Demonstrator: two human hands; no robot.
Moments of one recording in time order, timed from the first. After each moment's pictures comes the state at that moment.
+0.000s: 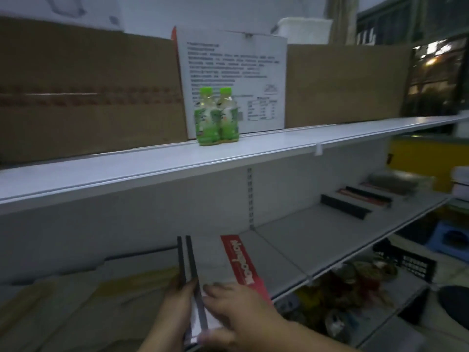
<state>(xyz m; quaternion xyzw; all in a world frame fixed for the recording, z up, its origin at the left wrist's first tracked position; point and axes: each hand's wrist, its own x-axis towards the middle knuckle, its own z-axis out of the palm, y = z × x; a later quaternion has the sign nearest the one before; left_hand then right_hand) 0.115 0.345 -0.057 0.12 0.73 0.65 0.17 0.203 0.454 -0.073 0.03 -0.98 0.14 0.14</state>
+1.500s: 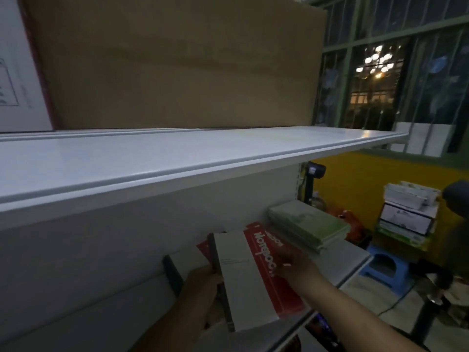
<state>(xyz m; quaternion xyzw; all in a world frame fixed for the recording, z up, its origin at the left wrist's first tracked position) 0.219 1.053 -0.080 0.15 0.68 0.59 0.40 0.348 1.198 -0.083 -0.42 -0.78 0.44 0.18</state>
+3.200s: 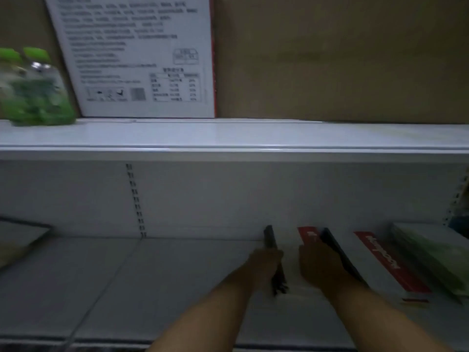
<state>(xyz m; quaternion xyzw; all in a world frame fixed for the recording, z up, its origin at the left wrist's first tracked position) 0.205 1.009 -0.104 0.28 0.88 0.35 0.14 0.259 1.144 -0.089 -0.14 -0.99 -0.03 0.01</state>
